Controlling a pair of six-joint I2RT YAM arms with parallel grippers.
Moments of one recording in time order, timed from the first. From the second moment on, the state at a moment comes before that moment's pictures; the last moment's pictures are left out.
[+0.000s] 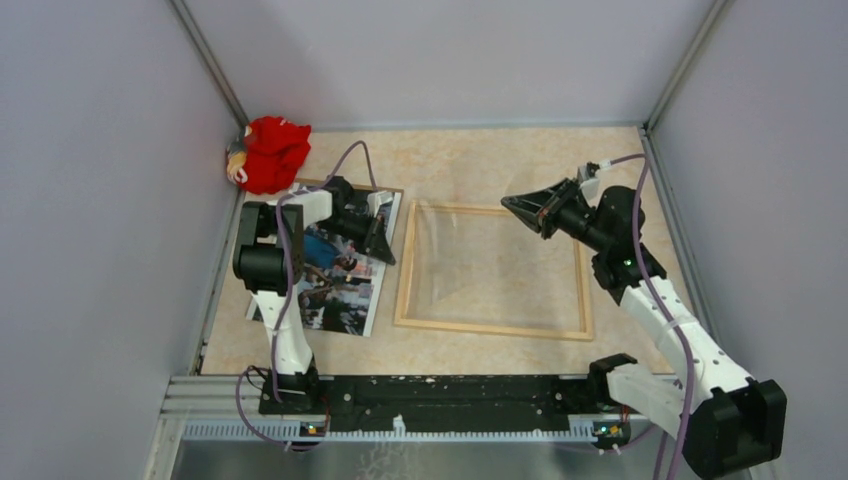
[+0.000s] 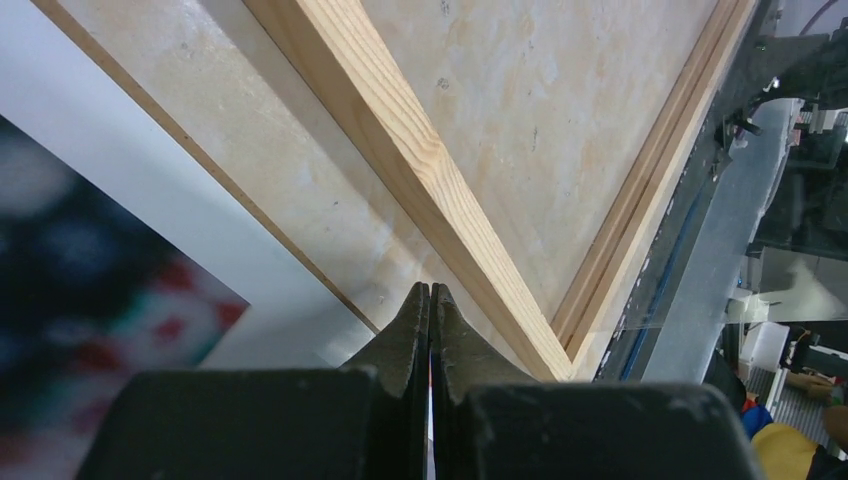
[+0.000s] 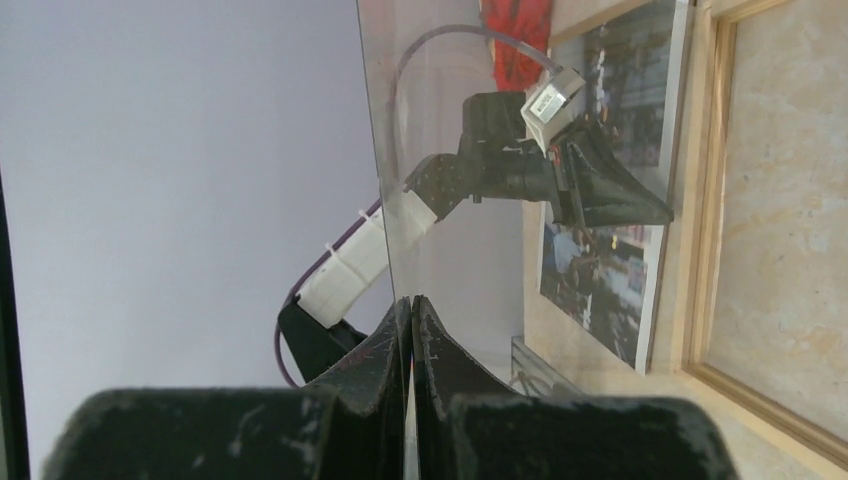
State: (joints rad) left arm -0.11 2.04 1.28 -0.72 0.95 0.39; right arm 0.27 0.97 0.75 0.11 -0.52 1.40
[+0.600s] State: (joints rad) left arm -0.12 2.03 1.28 -0.71 0.98 0.39; right arm 0.31 0.95 0.75 0.03 -0.38 1.43
